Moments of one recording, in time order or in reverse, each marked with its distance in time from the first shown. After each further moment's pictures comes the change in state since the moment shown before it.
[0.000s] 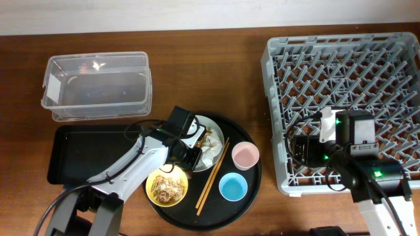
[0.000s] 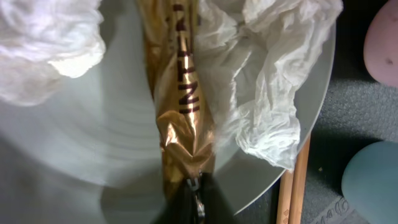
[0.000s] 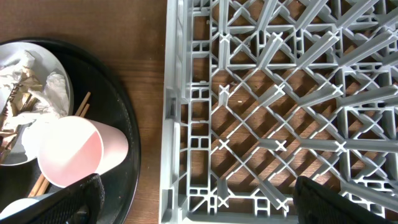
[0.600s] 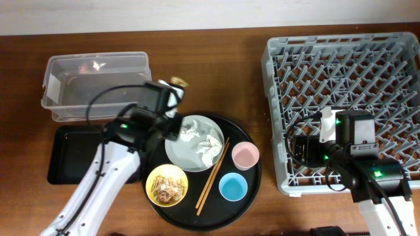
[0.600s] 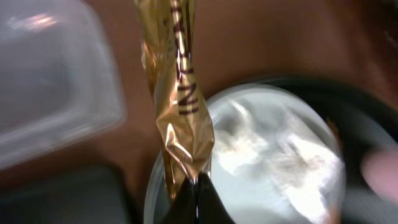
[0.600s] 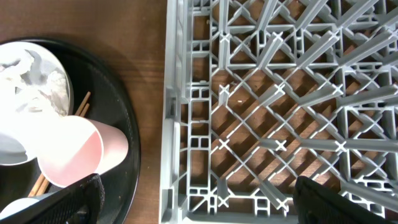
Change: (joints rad) left arm 0.121 -0.242 0.218 -0.063 -0.266 0.003; right arm 0.000 0.000 0.000 0.001 0.000 -0.001
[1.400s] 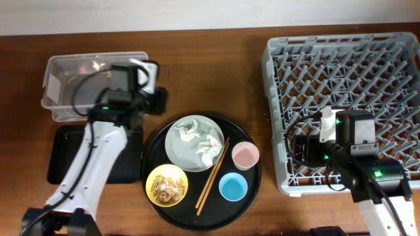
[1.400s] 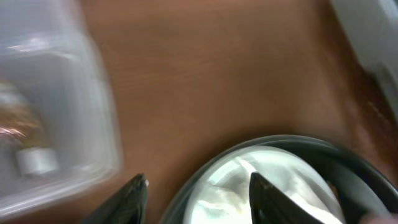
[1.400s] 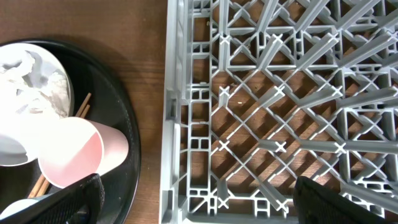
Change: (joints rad) left arm 0.176 0.148 0.018 0.214 0.235 0.000; right arm 0.000 0.000 0.002 0.000 0.000 0.000
